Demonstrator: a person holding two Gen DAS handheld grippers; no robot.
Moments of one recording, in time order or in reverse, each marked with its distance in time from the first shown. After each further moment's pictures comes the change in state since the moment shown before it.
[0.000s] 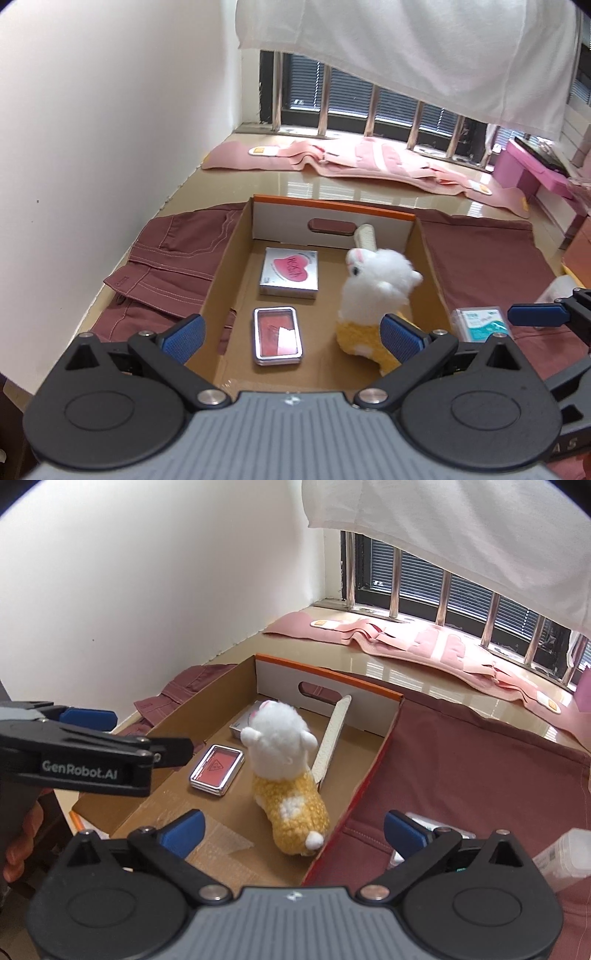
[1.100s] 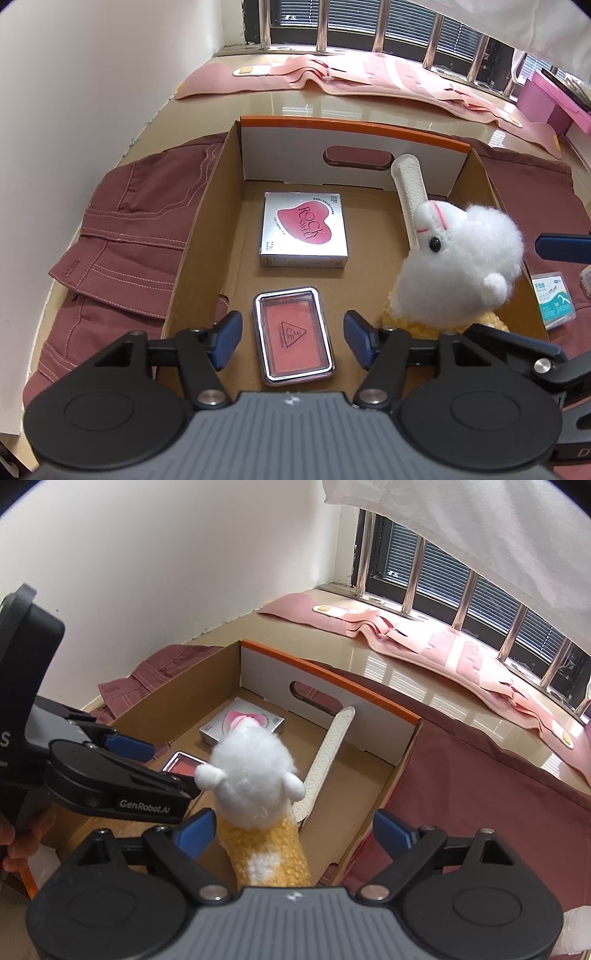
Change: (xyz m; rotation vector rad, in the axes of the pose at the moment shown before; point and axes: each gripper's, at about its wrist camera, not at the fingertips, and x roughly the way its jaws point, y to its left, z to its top) left arm 0.121 0.016 0.014 0.064 0.258 0.000; right arm 0.074 -0.004 0.041 -0.108 0.070 -0.049
